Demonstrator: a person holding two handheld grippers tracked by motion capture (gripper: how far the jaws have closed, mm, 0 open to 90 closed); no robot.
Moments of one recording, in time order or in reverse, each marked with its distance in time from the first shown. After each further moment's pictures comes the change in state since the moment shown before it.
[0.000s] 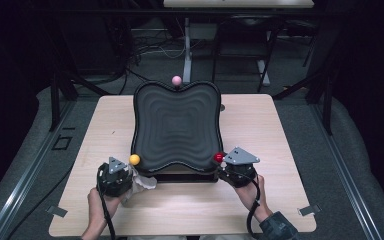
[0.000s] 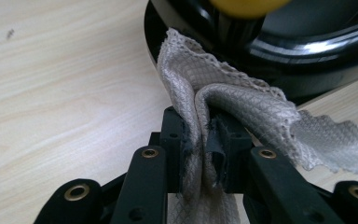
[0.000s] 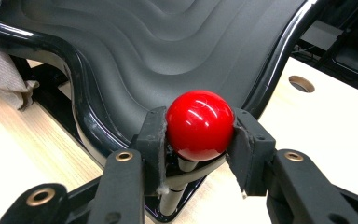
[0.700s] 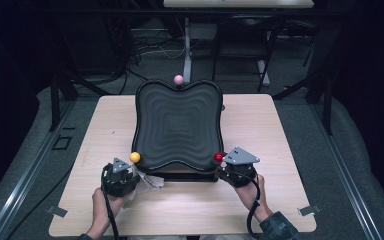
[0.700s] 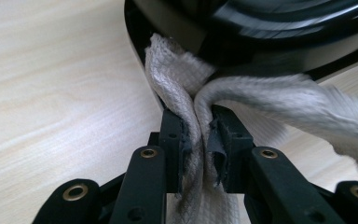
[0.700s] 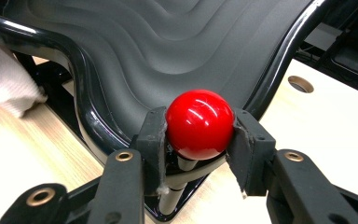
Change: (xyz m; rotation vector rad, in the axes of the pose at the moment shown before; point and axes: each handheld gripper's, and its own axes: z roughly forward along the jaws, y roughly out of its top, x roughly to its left) left arm -0.006 0.000 0.000 -0.014 -0.056 -0.010; right arm 0.000 0.000 0.000 0.000 -0.004 -0.003
